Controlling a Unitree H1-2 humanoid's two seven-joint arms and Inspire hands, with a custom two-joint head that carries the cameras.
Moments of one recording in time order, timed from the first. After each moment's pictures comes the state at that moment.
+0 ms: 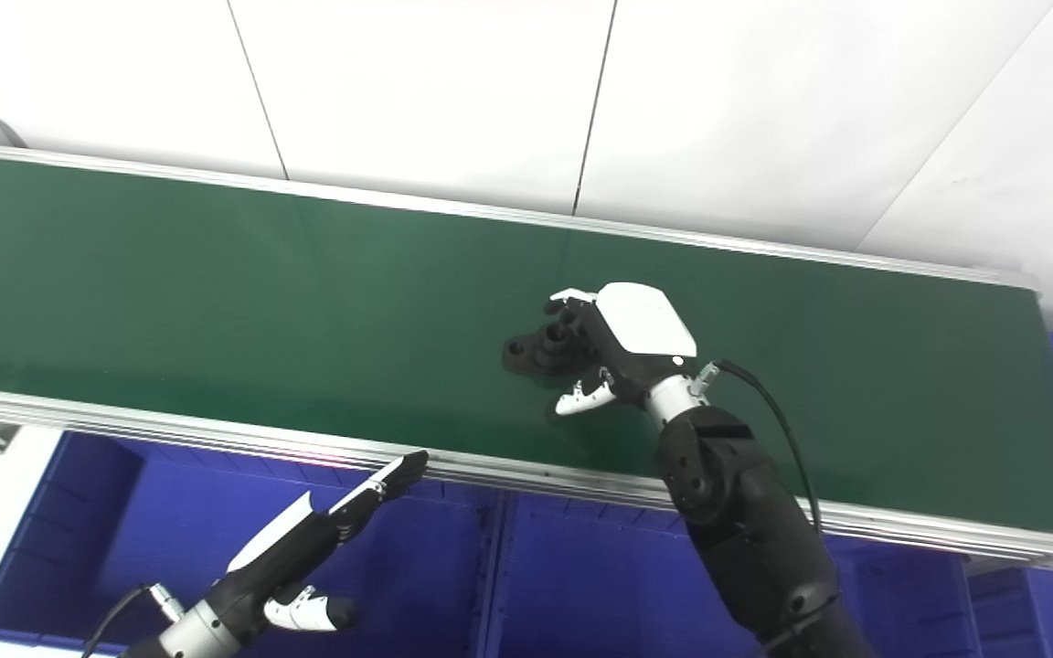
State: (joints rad) left arm 0.32 0.29 -0.36 -0.02 0.06 -0.43 -0.34; right arm -0.22 -0.32 0.43 0.03 -0.85 0.17 0.19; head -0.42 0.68
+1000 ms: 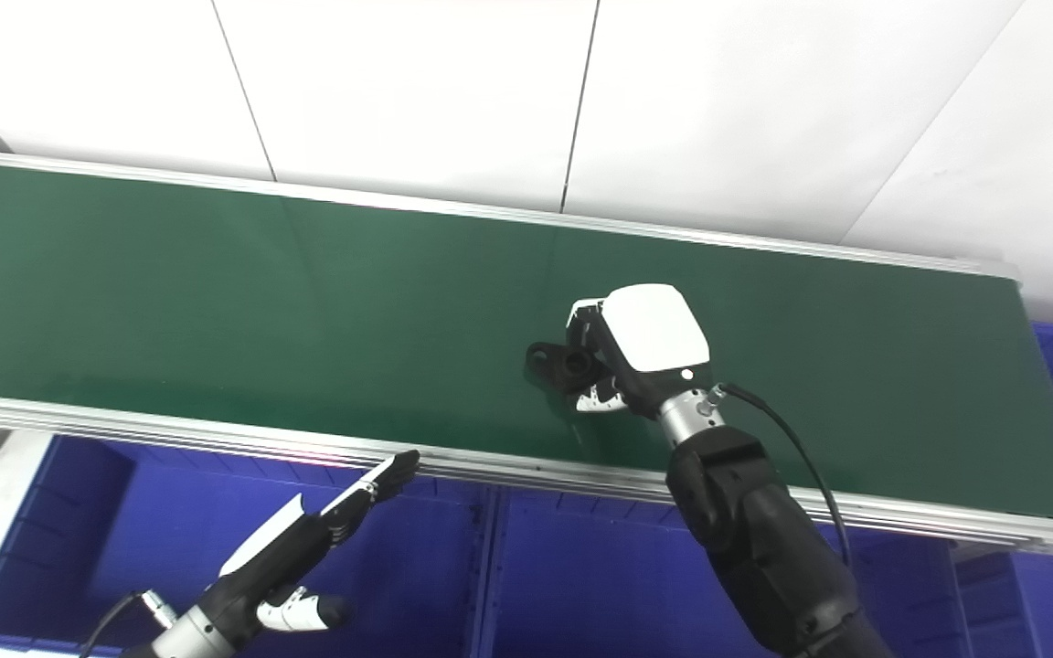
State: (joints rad) left arm 0.33 0.29 -0.35 -0.02 0.06 -0.43 -0.34; right arm -0.17 -0.38 0.49 0.03 -0.97 0.11 -0.01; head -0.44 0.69
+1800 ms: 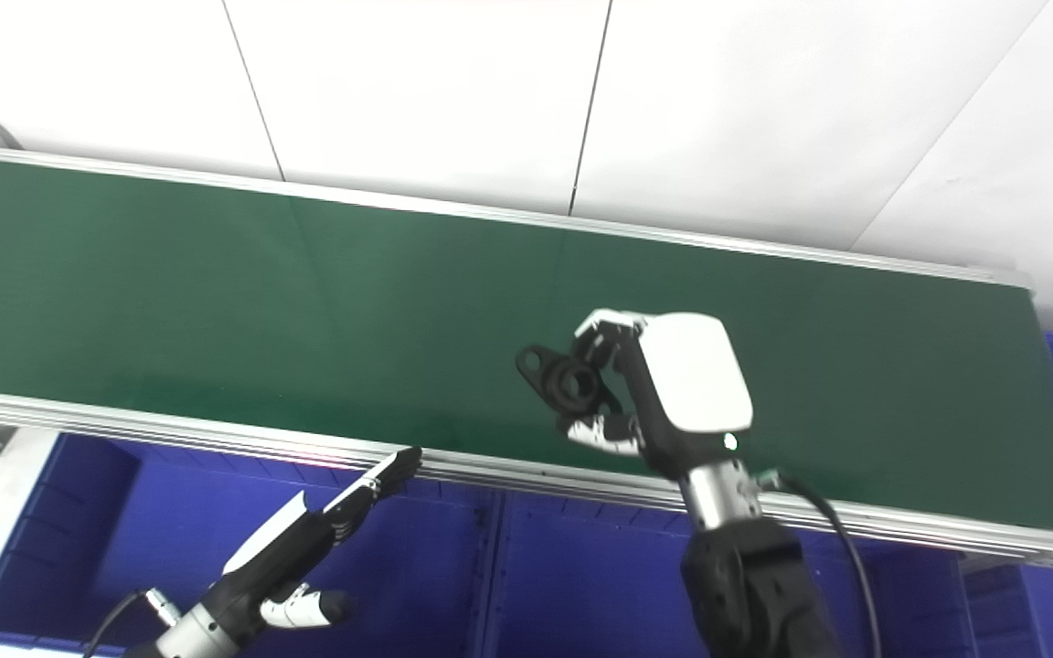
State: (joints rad) left arm 0.33 0.28 -0.35 -0.02 0.06 -0.42 -0.34; right arm 0.15 -0.26 0.32 -0.43 -0.97 0.14 0.04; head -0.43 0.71
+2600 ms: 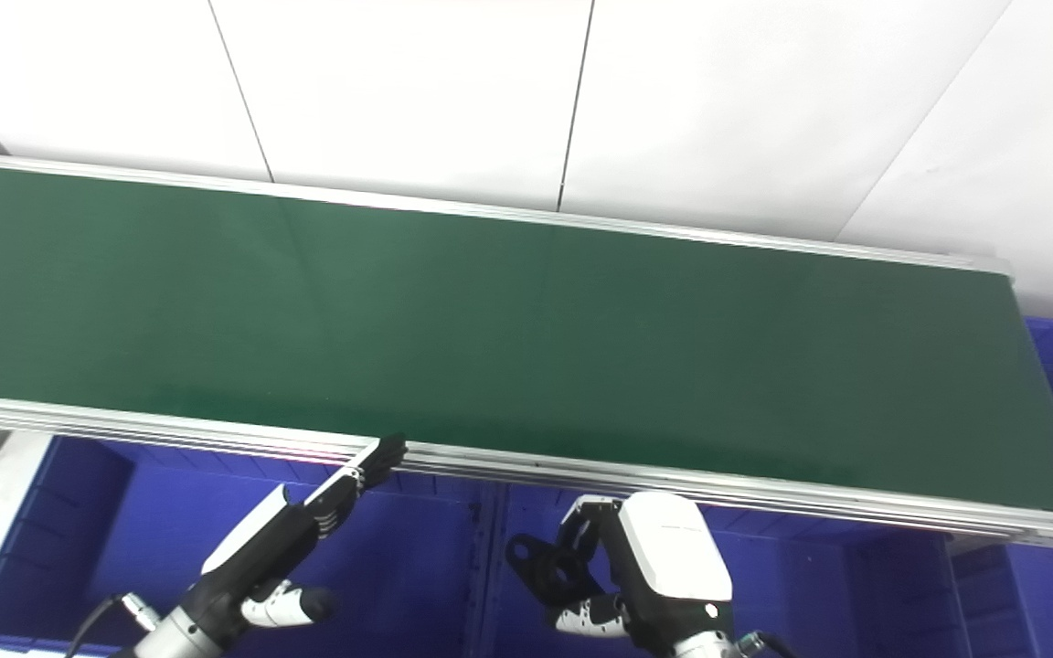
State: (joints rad) left arm 0.37 0.29 -0.31 -0.16 0.03 -0.35 -0.35; right arm 0.45 -0.24 0.35 -0.42 -1.05 0.14 0.23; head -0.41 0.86
